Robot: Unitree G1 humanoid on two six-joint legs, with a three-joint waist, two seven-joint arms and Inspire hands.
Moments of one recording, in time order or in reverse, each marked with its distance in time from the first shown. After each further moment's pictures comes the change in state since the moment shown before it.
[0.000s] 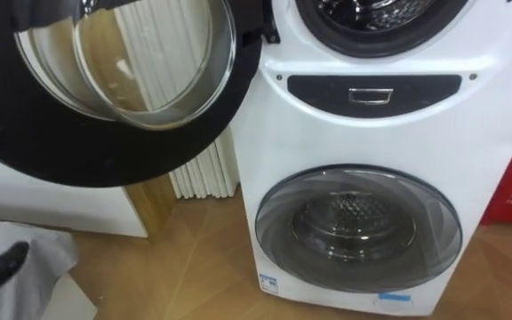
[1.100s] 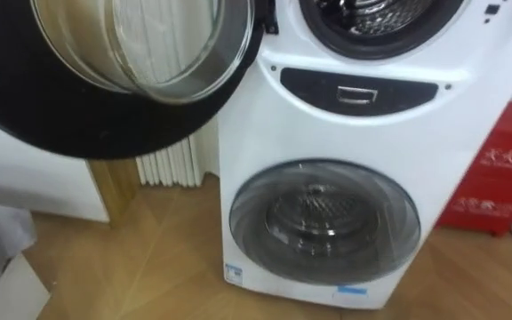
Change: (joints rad) left arm 0.155 -0.144 -0.294 0.880 0.271 0.092 -0.240; right arm -0.225 0.015 0.155 0.360 0.299 0.032 0.070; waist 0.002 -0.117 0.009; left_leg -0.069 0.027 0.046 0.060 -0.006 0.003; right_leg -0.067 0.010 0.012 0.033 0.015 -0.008
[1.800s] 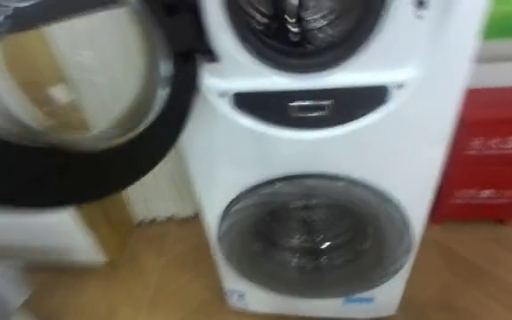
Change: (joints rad) left arm -0.056 -0.019 -0.153 -0.053 0.162 0.044 -0.050; right arm 0.005 -0.040 -0.029 0.020 0.053 0.004 -0.037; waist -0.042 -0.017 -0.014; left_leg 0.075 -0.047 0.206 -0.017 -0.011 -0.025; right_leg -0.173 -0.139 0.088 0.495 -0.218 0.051
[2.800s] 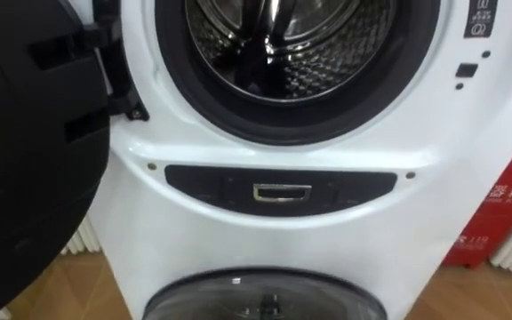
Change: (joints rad) left arm 0.148 0.017 0.070 0.050 0.130 -0.016 0.038; right arm 0.047 0.058 0.078 0.048 0.137 0.015 0.031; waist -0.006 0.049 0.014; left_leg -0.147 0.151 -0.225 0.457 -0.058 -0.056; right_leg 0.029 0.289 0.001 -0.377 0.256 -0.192
